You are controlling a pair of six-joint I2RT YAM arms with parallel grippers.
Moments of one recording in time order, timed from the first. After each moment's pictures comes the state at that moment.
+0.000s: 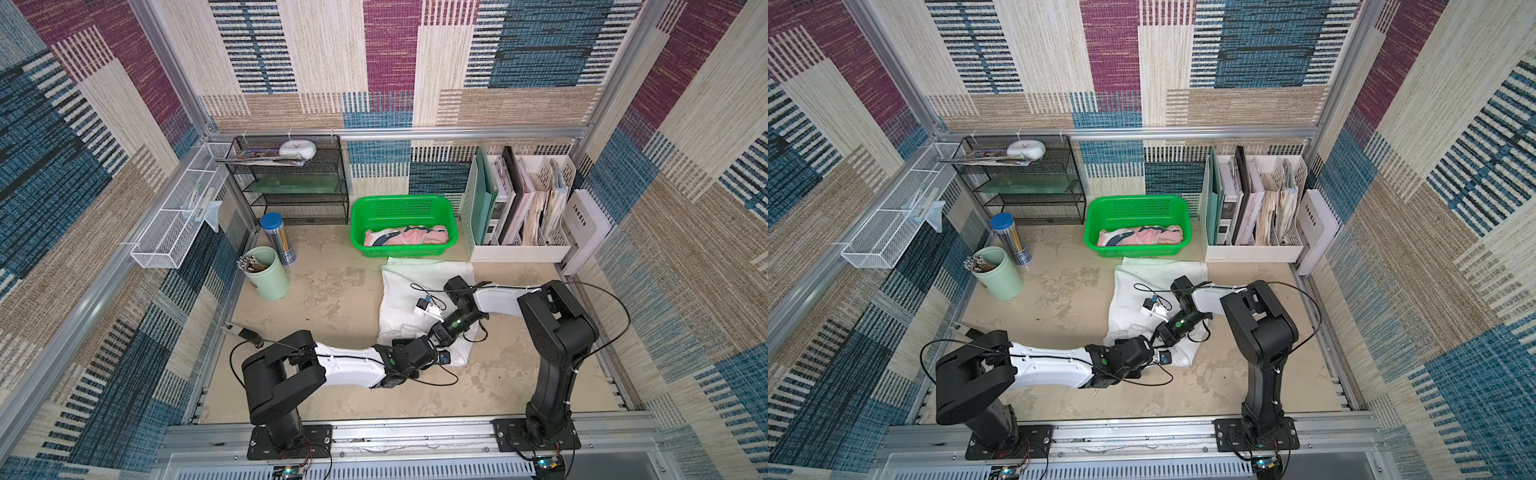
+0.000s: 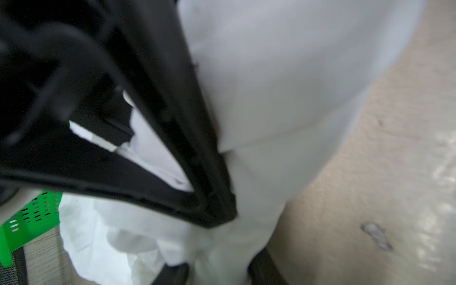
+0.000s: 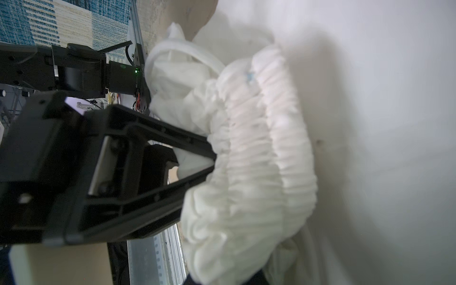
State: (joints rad) left arm -1.12 1.71 0.81 -0.10 -0.41 0.58; right arm 0.48 1.90 1.02 -0.67 -0.96 -0.36
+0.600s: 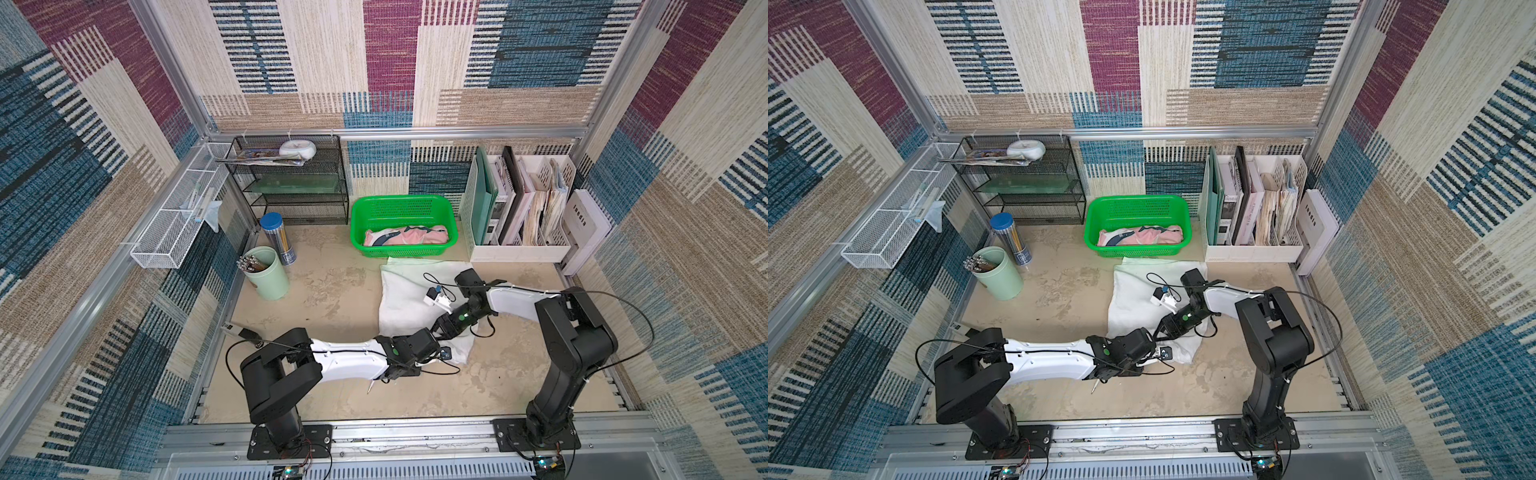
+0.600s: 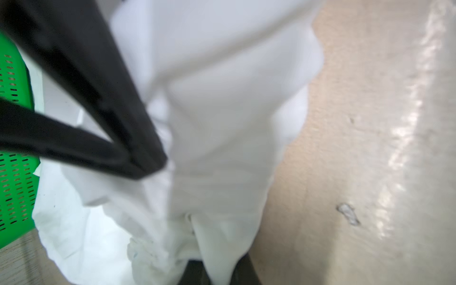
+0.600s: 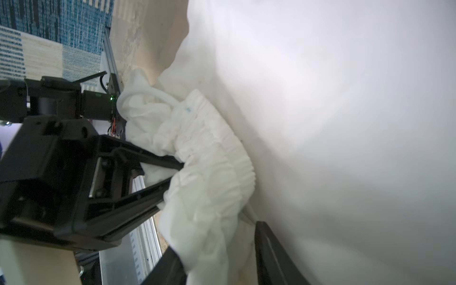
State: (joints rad) left arm -1.10 1.69 0.90 -0.30 -0.31 0.53; right arm 0.39 1.76 0.96 -0.55 -0.84 -0.24
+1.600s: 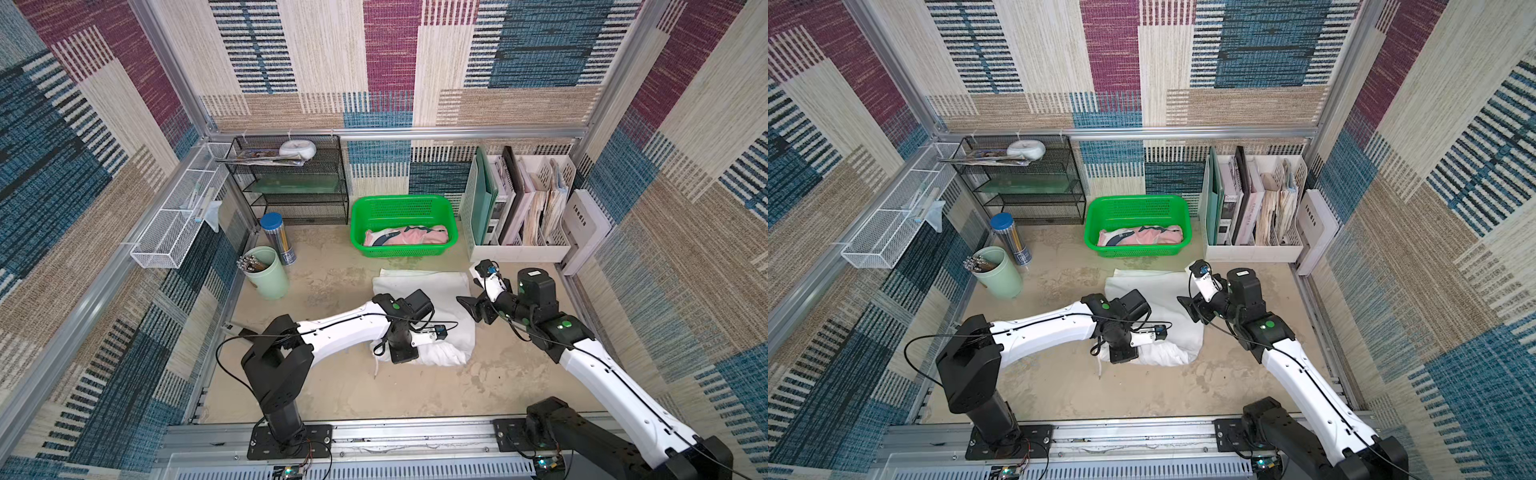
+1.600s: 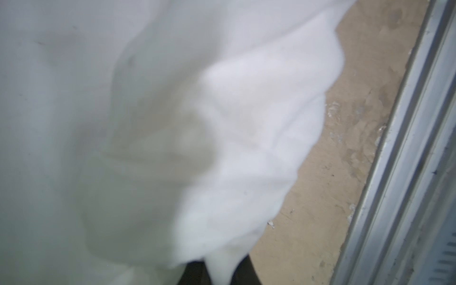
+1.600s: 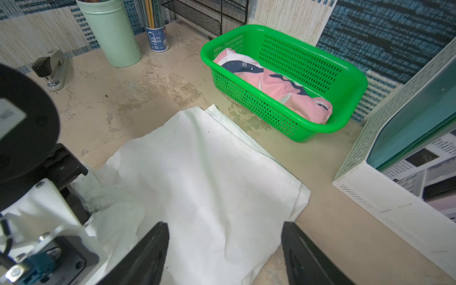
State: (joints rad) left arm -0.91 1.76 1.27 -0.90 0.17 0.48; right arm 0.36 0.92 0.74 -0.30 -0.33 -0.30
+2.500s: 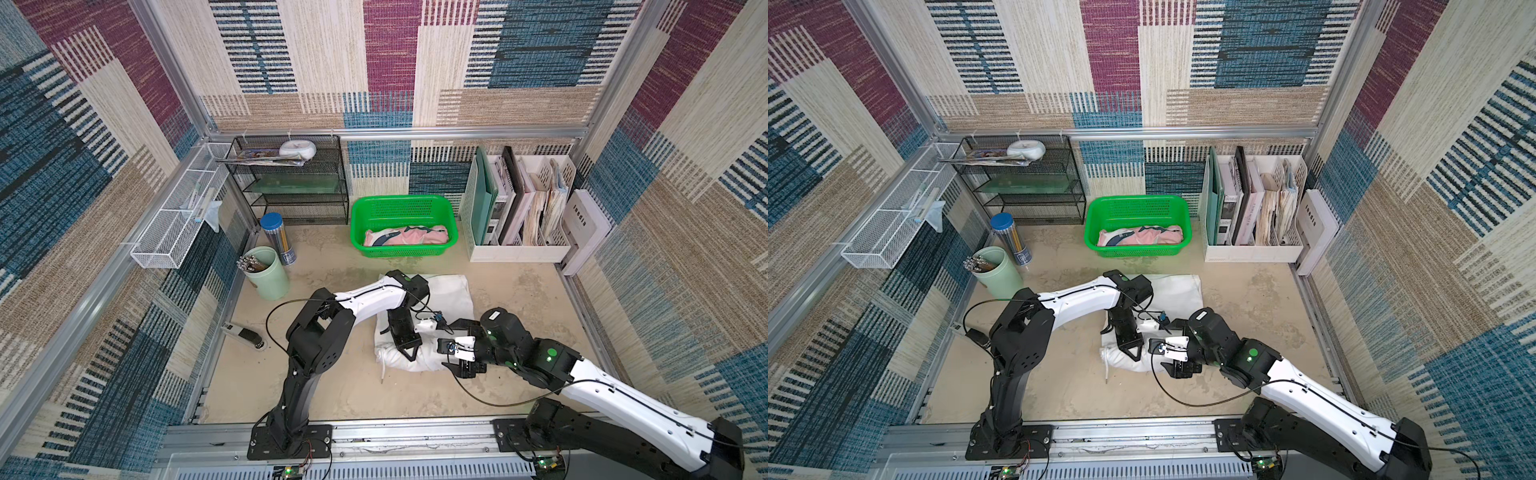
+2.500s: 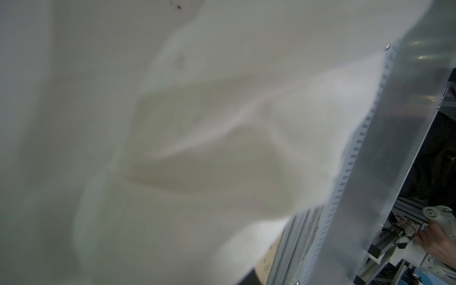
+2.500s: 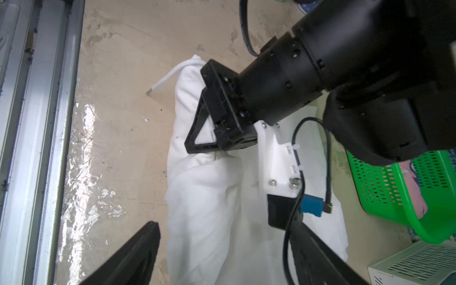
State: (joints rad) left arm -0.78 2.11 1.58 -1.21 0.52 0.56; right arm 0.88 0.85 0.62 -0.50 -0.14 -0.73
